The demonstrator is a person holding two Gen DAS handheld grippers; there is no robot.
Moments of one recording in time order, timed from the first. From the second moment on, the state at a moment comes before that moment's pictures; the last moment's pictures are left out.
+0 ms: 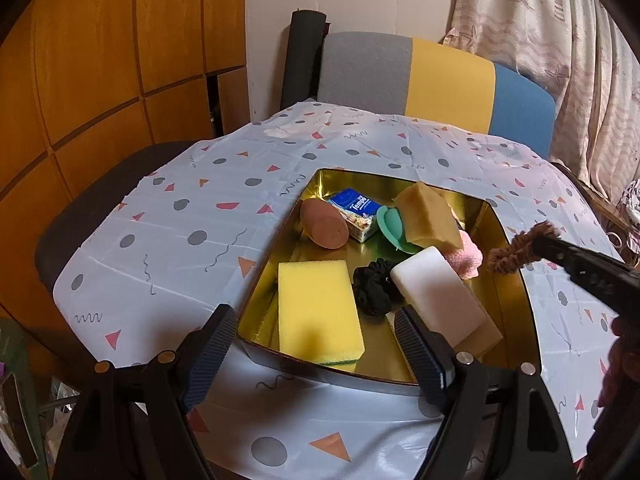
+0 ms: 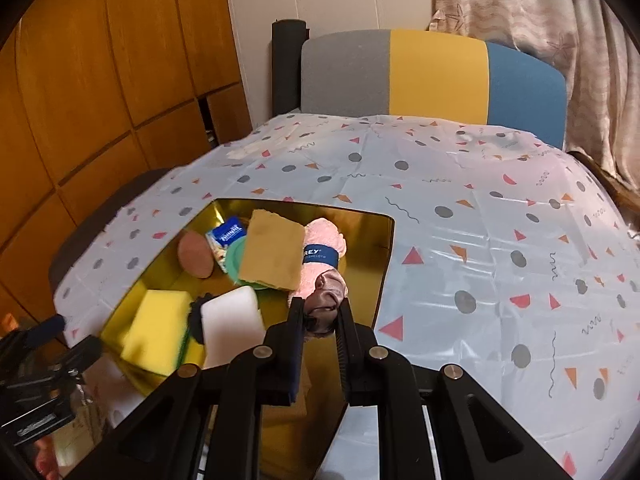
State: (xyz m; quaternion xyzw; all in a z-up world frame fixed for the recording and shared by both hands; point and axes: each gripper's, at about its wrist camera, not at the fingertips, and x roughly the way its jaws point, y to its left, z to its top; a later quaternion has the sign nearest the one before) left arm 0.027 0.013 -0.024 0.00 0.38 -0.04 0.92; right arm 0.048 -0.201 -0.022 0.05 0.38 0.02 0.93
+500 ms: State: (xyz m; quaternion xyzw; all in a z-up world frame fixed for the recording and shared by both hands) left arm 0.023 0.011 -0.025 0.00 0.38 -0.03 0.93; right arm 0.019 -0.185 -0.059 0.05 0.43 0.06 0.90
